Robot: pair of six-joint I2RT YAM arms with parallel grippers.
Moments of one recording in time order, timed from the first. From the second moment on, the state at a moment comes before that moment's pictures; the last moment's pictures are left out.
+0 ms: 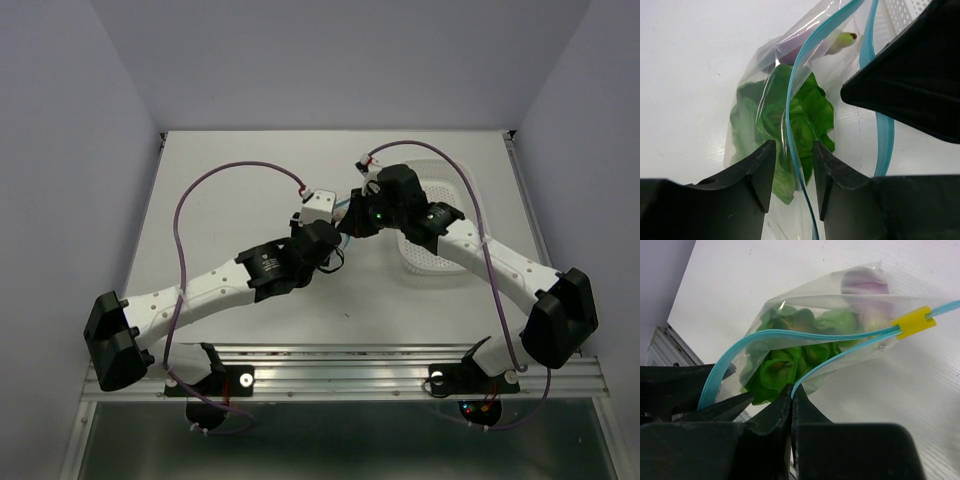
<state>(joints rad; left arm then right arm) -1.05 1.28 1.06 -0.46 -0.66 -0.48 0.66 1.45 1.20 -0.31 -0.27 0.44</state>
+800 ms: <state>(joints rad) -0.81 1.31 1.21 -0.43 -0.83 -0.43 0.66 1.43 1.24 -0.39 -0.22 0.41</state>
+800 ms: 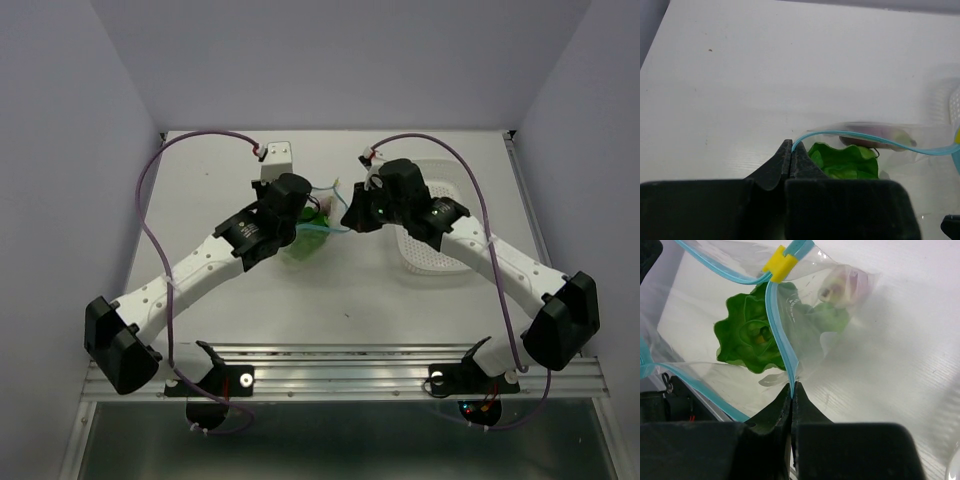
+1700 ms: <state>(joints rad) -0.77 1.28 1.01 -0.26 -0.66 -0.34 0.66 1.69 1.21 -0.23 -0.19 0.47</state>
